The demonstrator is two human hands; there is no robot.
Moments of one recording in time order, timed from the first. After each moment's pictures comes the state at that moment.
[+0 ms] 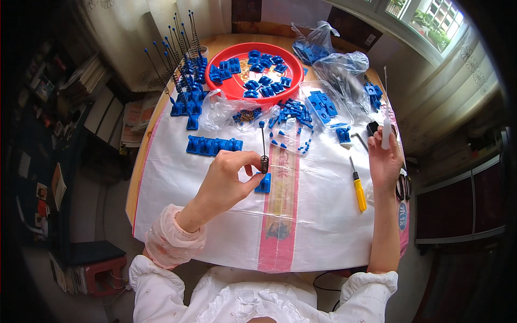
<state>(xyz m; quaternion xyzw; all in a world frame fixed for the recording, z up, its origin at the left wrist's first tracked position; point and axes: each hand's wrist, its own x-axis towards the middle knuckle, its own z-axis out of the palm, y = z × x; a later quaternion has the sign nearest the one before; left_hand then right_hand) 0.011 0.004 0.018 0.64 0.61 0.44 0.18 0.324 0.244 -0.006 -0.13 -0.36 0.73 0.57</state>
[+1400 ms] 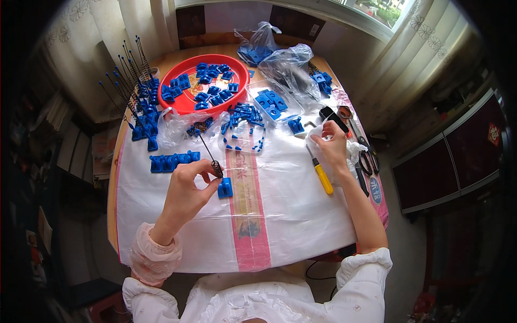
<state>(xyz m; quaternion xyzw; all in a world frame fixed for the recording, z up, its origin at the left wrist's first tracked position) 0.011 0.005 0.017 0.65 0.61 0.42 0.15 0.333 0.252 -0.043 -0.50 -0.73 0.23 0.42</state>
